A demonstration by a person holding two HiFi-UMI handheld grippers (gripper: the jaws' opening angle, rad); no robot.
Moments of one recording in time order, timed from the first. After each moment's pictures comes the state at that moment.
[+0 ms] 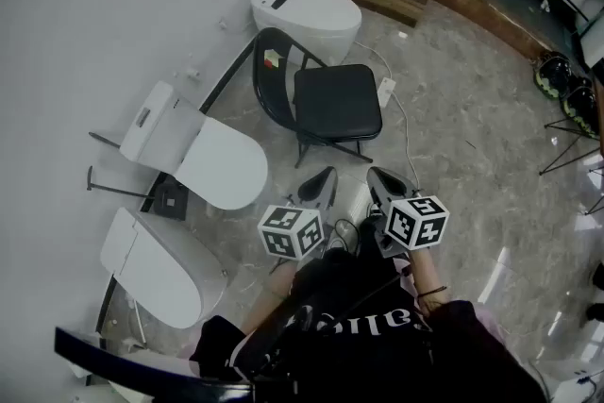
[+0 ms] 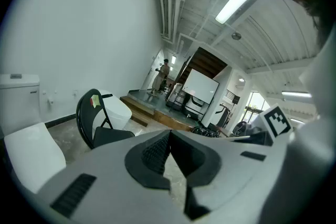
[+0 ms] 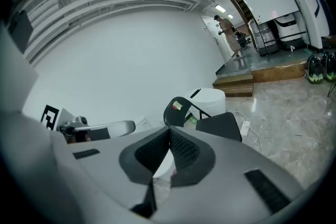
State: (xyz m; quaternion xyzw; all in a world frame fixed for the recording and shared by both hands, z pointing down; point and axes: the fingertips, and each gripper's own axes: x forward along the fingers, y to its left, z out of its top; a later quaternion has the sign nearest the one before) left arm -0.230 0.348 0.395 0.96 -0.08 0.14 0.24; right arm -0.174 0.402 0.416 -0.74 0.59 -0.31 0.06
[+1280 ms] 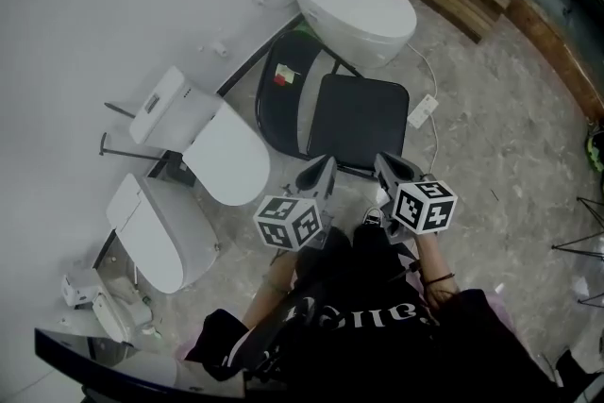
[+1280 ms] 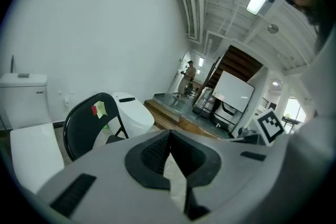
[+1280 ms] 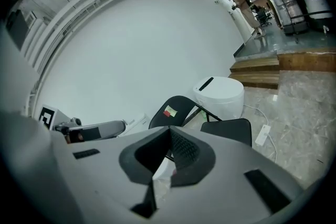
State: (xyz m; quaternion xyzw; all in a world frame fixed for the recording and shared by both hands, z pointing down) left arm -0.024 0.205 0.418 0.92 -0.24 0.14 0.27; right arm 0.062 0.245 0.456 -0.64 0.67 -0.38 0.04
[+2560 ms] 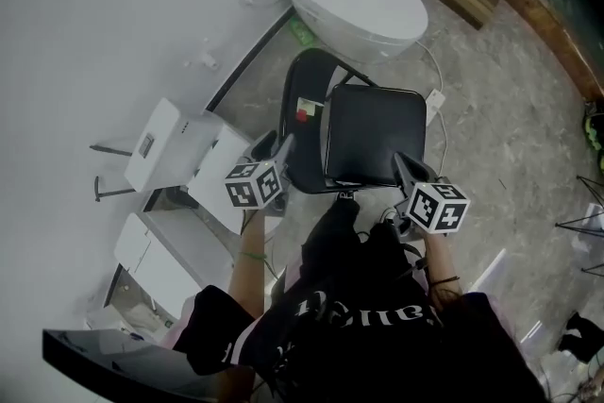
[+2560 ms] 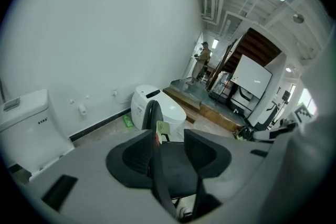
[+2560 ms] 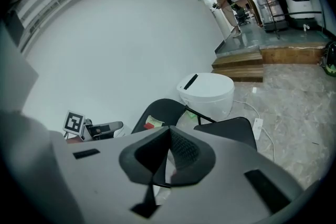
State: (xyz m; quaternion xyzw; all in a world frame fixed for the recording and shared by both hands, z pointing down) left arm -0.096 -0.105 0.514 0.89 -0.26 0.26 0.26; right arm 0.074 0.083 0.505 -0.70 0.58 -0.42 0.04
